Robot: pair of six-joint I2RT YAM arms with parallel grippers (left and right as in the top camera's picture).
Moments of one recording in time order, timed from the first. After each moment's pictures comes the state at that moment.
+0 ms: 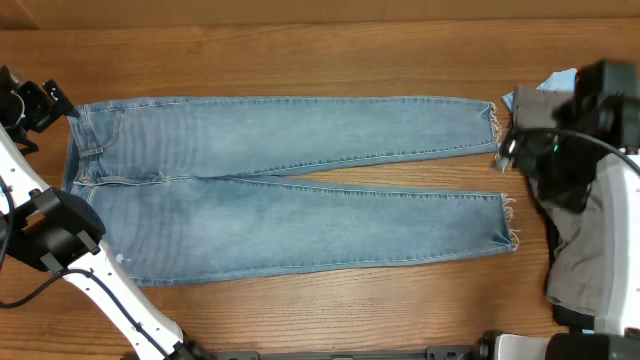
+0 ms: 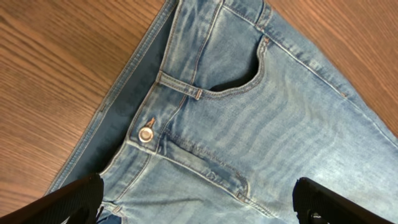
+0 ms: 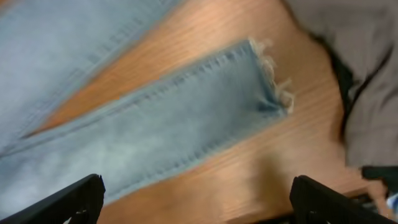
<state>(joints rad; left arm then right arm) 0.61 2.50 2.76 -1.68 0.19 -0.11 -0.19 1.50 1.54 -1.50 -0.12 0.36</state>
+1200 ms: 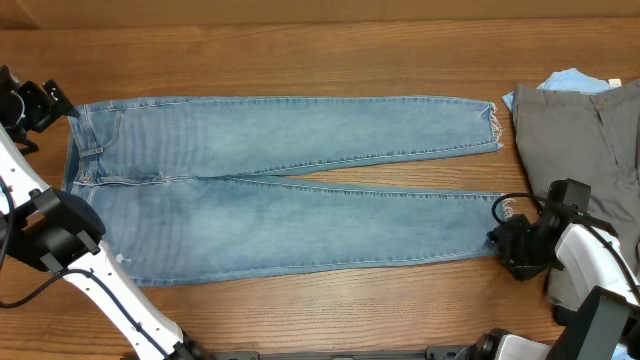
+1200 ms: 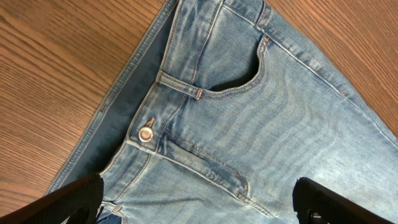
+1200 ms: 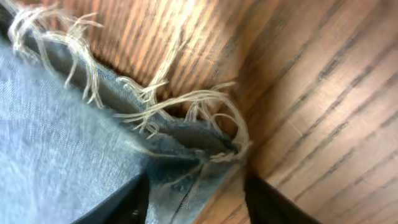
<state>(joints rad) 0.61 2.50 2.76 -1.68 0.19 -0.11 -0.41 1.44 0.65 -0.71 -0.17 0.62</state>
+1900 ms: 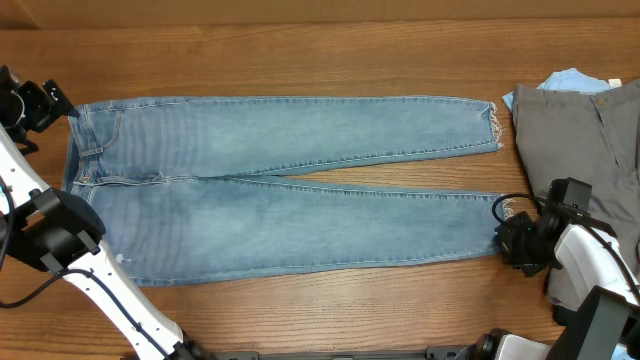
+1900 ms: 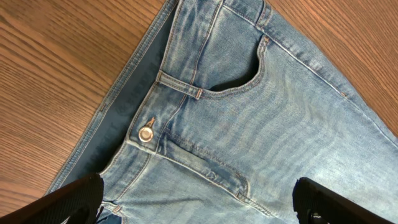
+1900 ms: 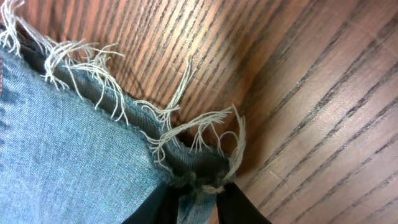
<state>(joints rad) 0.61 2.50 2.76 -1.68 0.19 -0.11 -0.41 1.44 0.65 -0.66 -0.14 0.62</state>
